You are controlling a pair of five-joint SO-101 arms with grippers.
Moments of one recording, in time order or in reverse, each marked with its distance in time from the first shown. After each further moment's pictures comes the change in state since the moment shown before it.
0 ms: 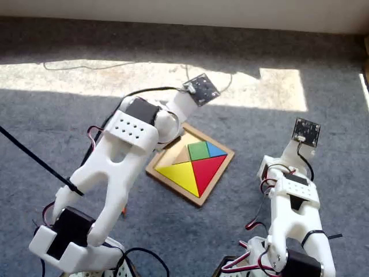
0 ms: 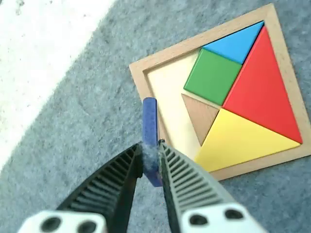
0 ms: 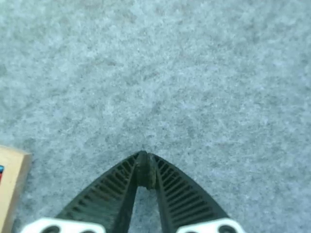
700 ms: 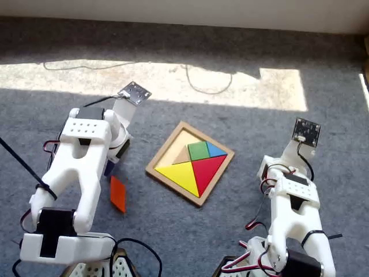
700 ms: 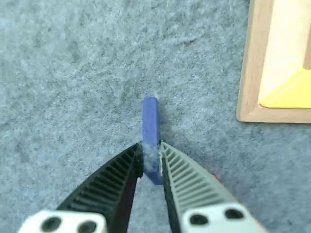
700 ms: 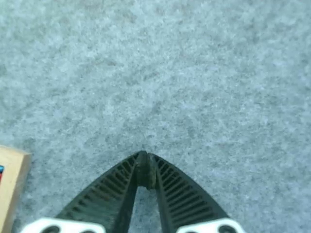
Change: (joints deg) left arm -23.6 -0.1 15.6 -2.2 -0.1; right arm 0.0 0.0 0.0 0.0 0.0
